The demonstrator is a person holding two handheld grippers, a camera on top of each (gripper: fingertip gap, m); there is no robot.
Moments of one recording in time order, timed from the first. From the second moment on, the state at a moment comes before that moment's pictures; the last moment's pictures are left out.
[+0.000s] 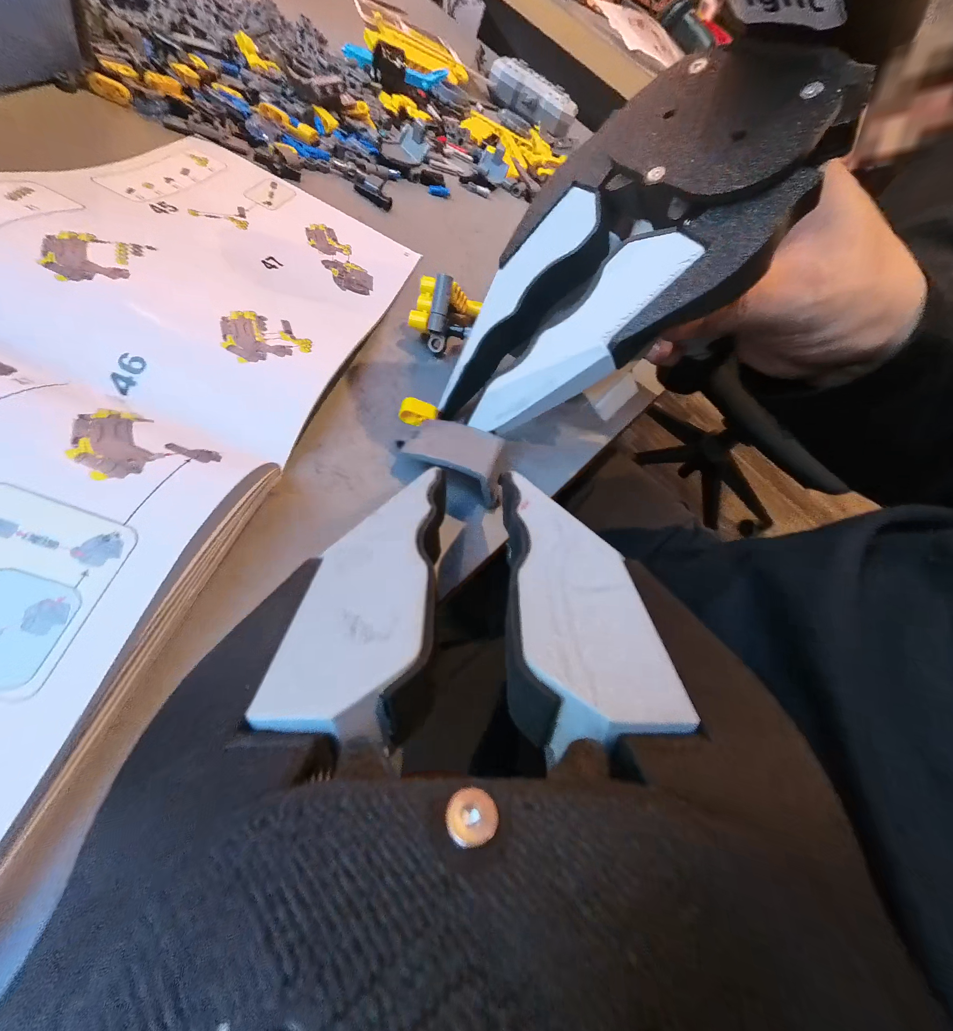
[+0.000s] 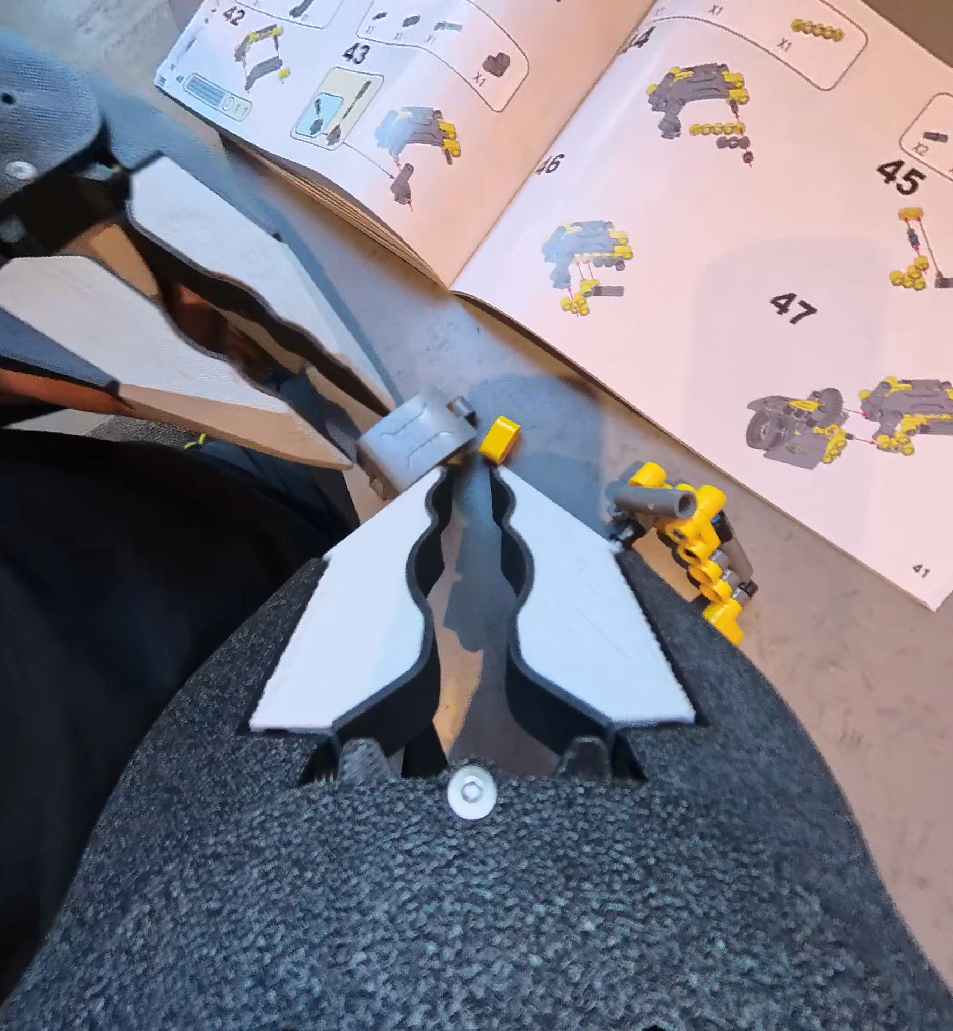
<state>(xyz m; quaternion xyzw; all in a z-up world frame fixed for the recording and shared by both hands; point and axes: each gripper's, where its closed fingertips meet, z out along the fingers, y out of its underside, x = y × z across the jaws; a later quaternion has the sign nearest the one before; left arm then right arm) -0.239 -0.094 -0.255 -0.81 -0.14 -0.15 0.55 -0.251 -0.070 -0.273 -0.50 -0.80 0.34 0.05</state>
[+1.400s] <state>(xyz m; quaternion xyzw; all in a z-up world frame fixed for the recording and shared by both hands) -0.203 -0.102 -0.258 -0.81 -0.05 -0.15 0.56 -0.253 0.015 -0.239 -0.54 -0.77 0.30 0.17</state>
